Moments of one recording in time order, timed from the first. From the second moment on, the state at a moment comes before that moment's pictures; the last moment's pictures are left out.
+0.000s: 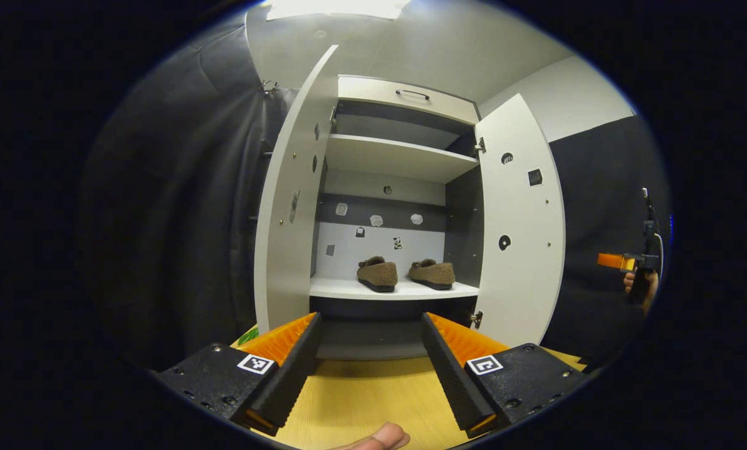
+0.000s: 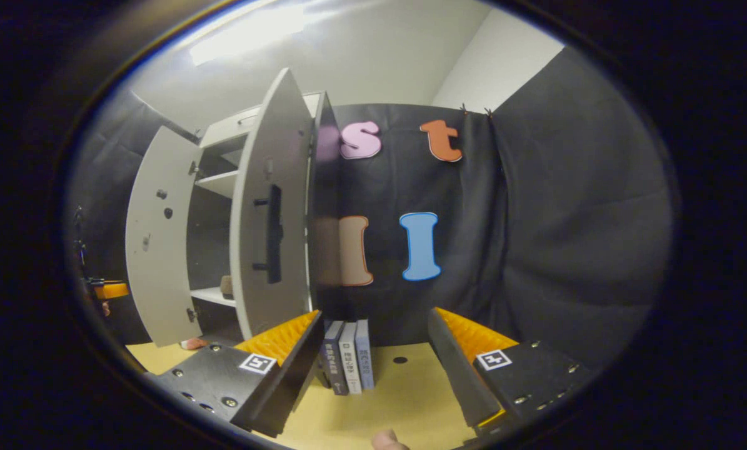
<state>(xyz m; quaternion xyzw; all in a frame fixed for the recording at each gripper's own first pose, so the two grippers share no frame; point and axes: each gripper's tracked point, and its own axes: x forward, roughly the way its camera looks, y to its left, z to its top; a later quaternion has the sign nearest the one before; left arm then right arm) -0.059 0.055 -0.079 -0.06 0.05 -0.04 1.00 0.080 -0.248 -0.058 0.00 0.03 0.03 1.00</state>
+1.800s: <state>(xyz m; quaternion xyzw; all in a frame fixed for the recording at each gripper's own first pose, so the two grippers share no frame) -0.072 0.076 -0.125 -0.04 0.08 -0.07 0.99 0.150 -0.043 -0.027 -0.04 0.04 0.09 0.99</state>
